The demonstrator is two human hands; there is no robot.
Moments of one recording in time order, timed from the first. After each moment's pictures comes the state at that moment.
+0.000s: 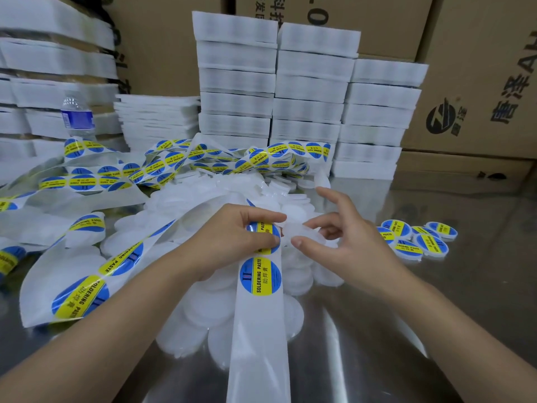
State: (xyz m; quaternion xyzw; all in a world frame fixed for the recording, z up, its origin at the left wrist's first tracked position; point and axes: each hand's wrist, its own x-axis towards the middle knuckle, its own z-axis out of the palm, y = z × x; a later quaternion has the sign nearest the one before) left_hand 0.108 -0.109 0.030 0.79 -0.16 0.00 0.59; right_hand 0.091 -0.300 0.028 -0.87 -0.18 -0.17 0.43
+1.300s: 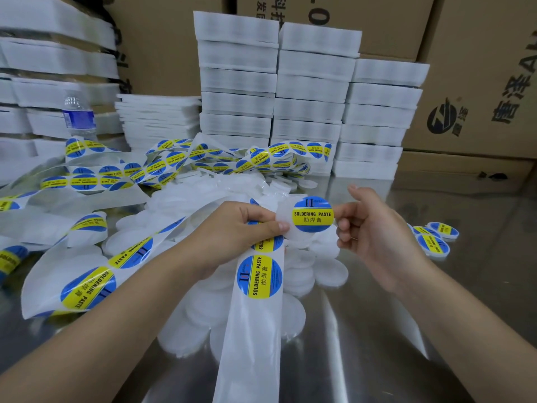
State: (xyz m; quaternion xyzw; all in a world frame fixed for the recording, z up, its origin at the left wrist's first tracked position) left_hand 0.105 -0.111 0.035 0.78 -0.17 -0.01 0.60; right_hand 0.096 -0.306 0.046 -0.67 -0.01 -0.06 0.74
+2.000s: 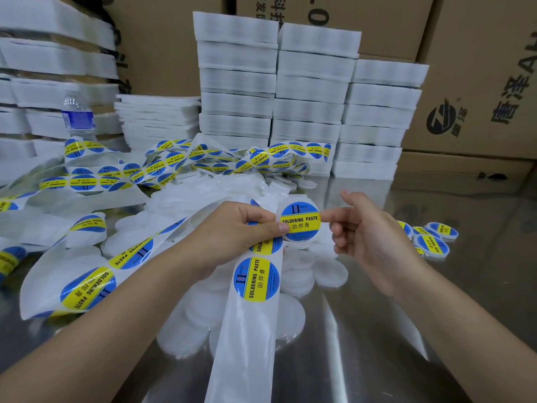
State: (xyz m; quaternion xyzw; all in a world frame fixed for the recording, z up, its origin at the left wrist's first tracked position) left_hand 0.106 -0.109 0.037 0.79 -0.16 -0.02 0.59; right_hand 0.098 -0.303 0.044 -0.69 -0.03 -0.03 0.73
